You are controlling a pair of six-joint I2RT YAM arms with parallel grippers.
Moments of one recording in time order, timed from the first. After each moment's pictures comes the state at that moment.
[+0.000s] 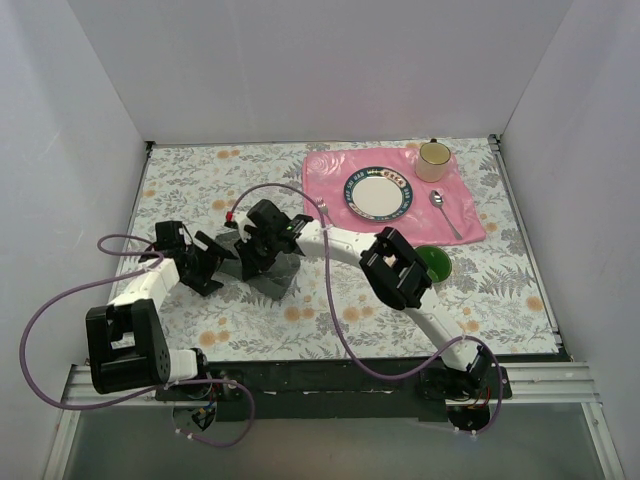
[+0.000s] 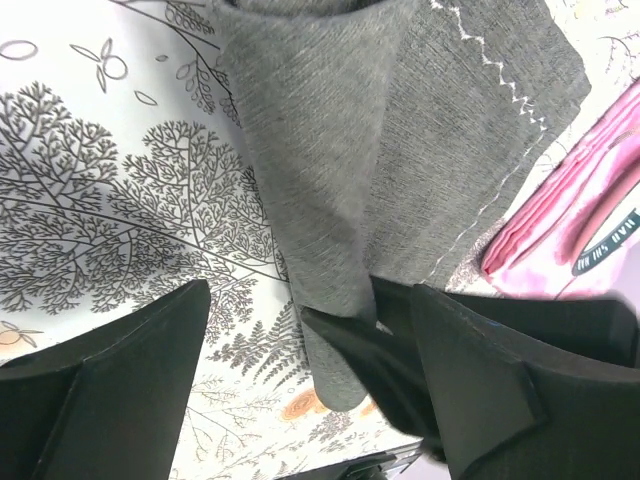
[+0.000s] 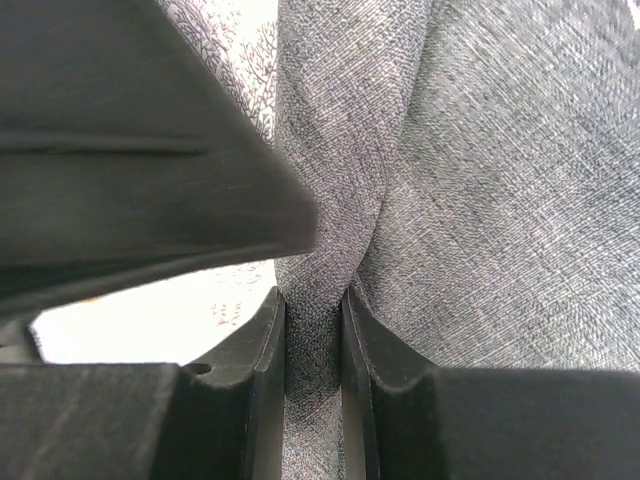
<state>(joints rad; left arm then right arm) 0.15 1.32 0.66 -0.41 0.32 -0.87 1.01 2.39 1.93 -0.38 -0.43 0.13</state>
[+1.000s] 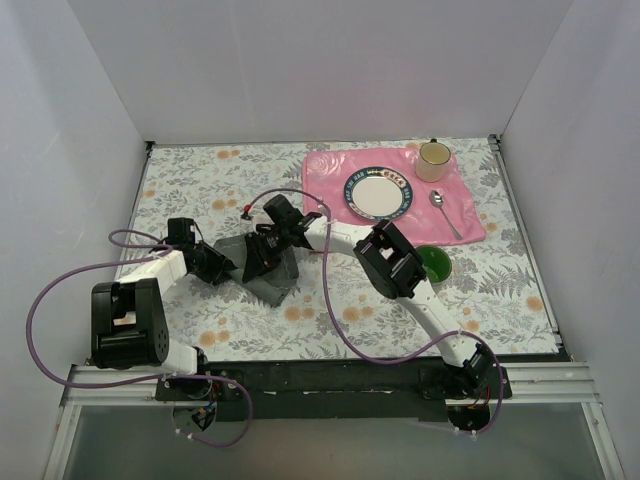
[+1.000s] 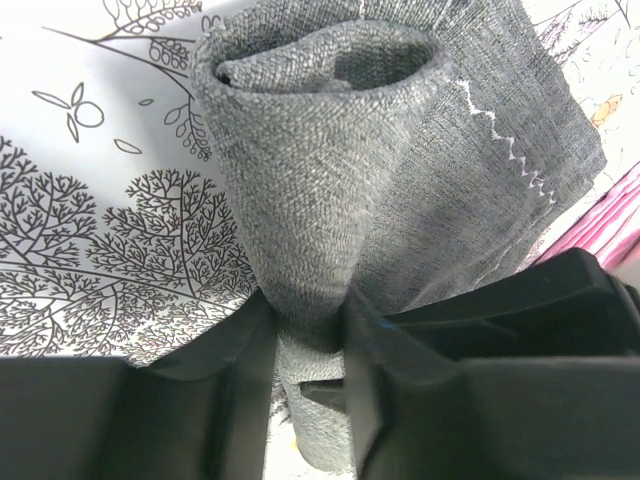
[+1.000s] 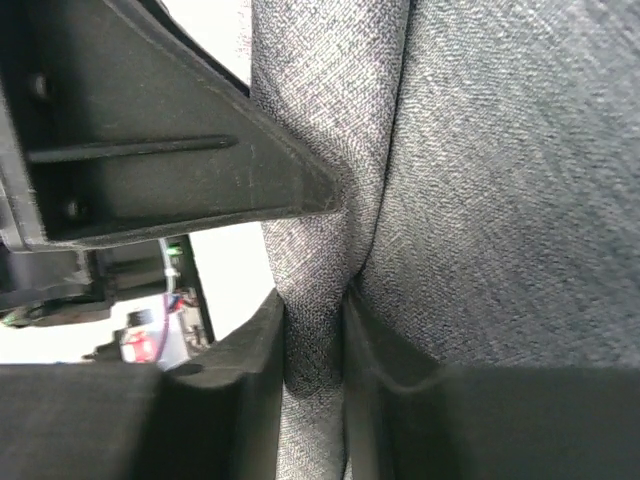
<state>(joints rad) 0.09 1.44 0.67 -0.35 0.24 -0.90 0.88 2.52 1.92 -0.18 -0.91 0.55</state>
